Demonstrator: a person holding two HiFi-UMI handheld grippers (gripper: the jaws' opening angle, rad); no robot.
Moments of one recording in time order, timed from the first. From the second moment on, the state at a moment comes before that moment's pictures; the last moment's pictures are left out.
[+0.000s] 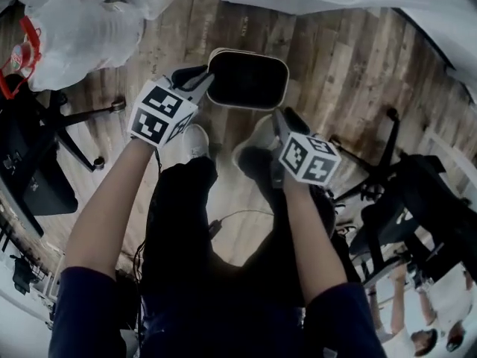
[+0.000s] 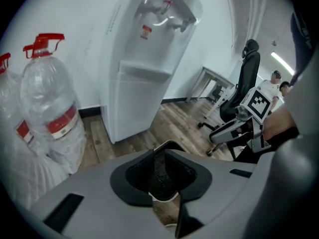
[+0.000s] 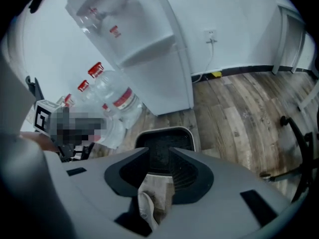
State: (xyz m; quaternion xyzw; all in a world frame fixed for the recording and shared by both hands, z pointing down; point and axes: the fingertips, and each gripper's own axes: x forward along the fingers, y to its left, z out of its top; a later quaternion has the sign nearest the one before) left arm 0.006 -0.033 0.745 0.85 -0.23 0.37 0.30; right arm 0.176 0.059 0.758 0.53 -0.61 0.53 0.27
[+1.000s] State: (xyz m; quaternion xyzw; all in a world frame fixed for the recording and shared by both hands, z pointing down) left arm 0.029 -0.040 0.968 0.82 -0.11 0.49 0.28; right arm 0.219 0.097 0.967 0.65 -0.40 0.59 0.27
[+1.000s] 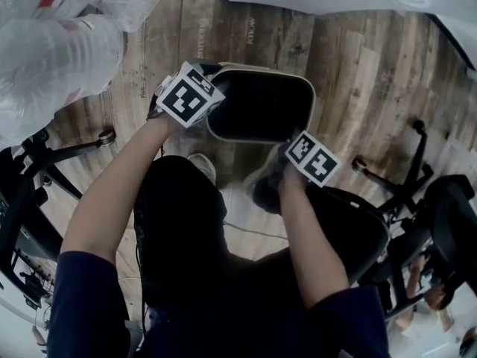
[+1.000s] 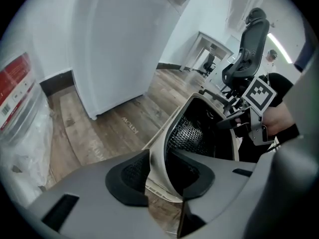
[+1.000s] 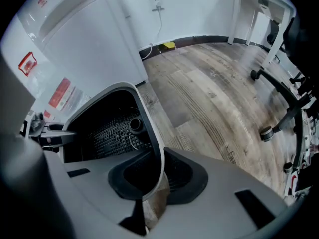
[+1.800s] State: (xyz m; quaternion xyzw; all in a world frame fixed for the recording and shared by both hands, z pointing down) left arm -0.007 -0.030 0.800 0.79 -0.16 0.52 0.27; right arm 0.202 0.074 0.798 0.61 -0.47 0.56 0.30
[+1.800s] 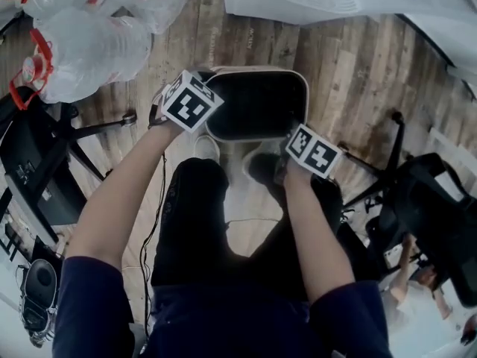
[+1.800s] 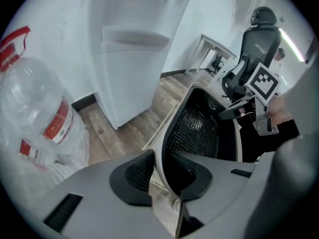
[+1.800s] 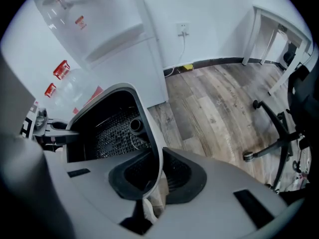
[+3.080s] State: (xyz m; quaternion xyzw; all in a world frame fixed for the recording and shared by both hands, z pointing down) left arm -0.109 -0.001 0.229 0.84 -0.31 0.39 0.22; right arm 0.114 0.078 0.246 0.61 -0.62 0.45 0.20
